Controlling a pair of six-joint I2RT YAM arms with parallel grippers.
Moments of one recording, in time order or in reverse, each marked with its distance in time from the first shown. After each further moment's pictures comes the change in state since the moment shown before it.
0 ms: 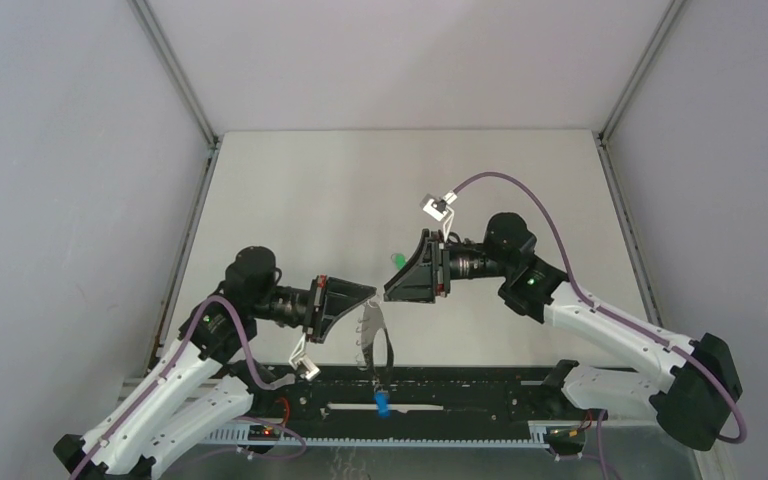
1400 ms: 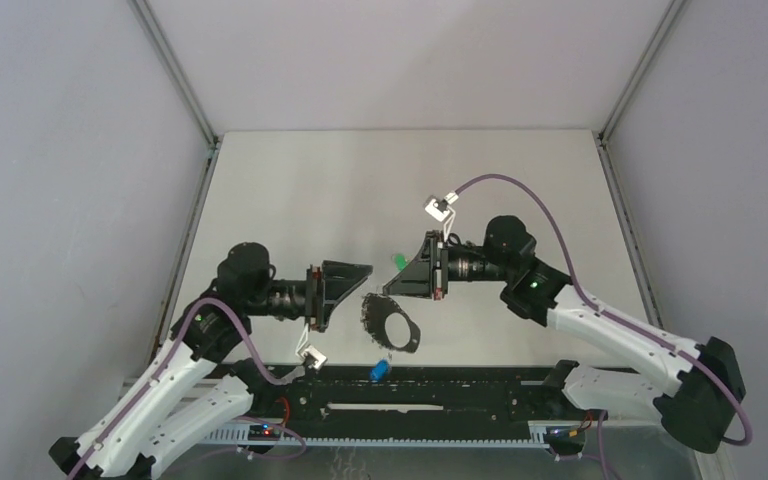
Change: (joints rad) left arm -0.005 -0.003 0.037 0.006 -0.135 0.009; right arm 0.028 0.000 -0.007 -0.004 0.092 0.065
